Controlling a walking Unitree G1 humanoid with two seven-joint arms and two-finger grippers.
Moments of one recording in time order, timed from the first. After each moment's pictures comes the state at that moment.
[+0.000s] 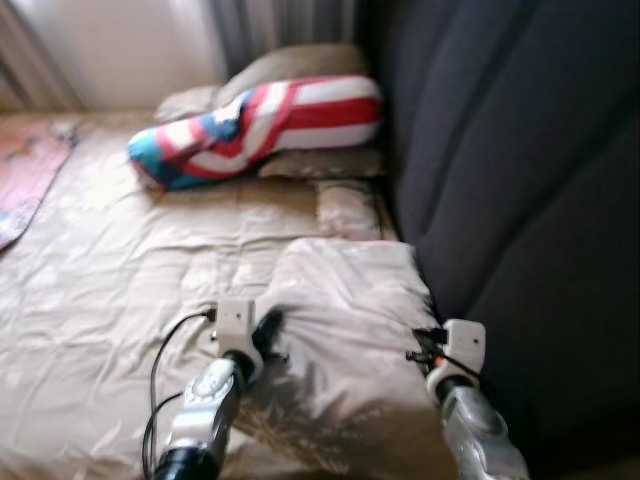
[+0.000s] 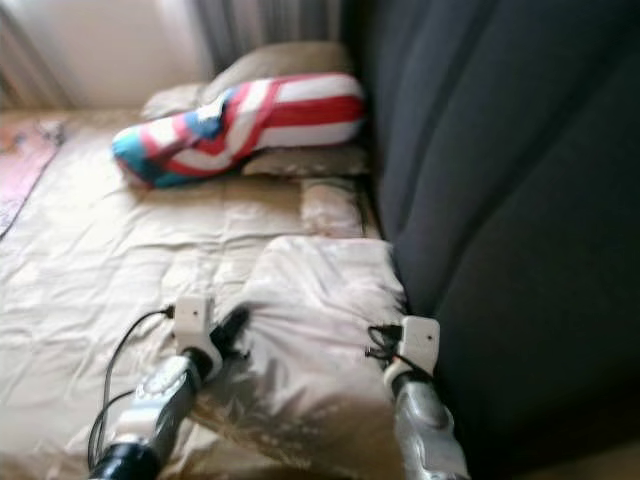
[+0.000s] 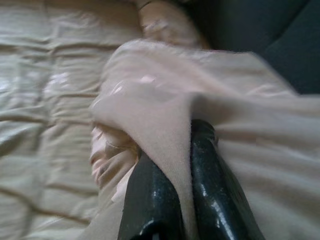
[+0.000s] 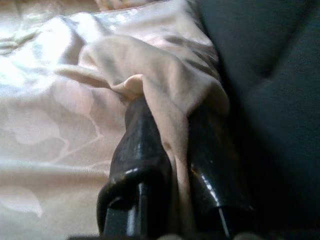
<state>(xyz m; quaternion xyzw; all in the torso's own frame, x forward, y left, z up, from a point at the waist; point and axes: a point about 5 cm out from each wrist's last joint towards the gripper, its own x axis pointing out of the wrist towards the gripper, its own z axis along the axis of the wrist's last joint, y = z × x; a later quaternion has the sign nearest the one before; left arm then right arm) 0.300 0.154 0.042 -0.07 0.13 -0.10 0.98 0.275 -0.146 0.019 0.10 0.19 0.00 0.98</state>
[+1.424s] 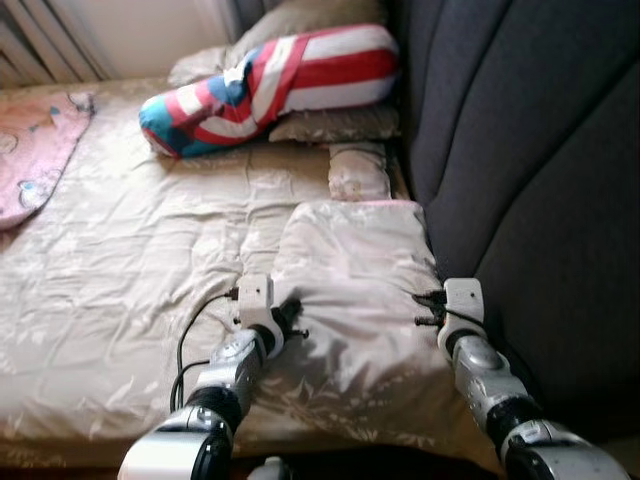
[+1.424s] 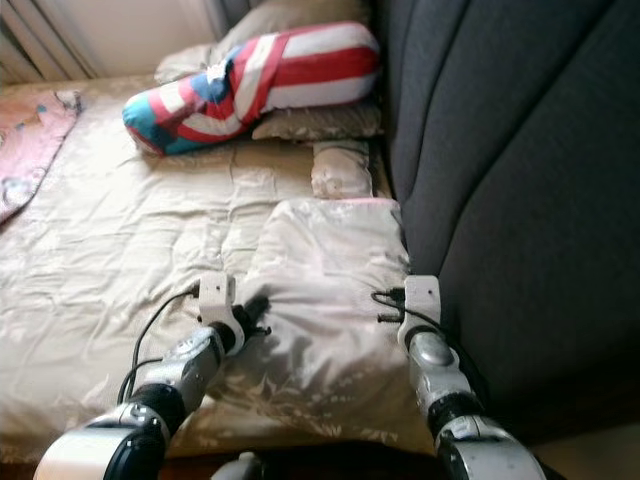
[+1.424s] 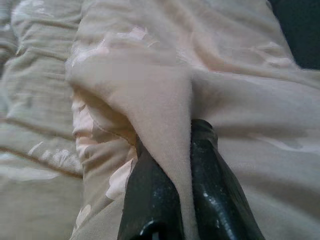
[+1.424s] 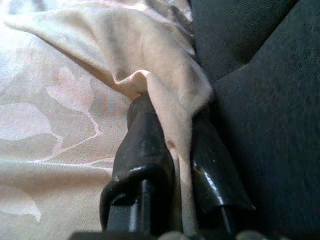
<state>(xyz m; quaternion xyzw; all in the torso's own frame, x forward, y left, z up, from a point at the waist) 0.341 0.120 0.049 -0.13 0.19 -0.12 0.97 0.332 -0.181 0.035 -0.02 0.23 -0.03 0.97</state>
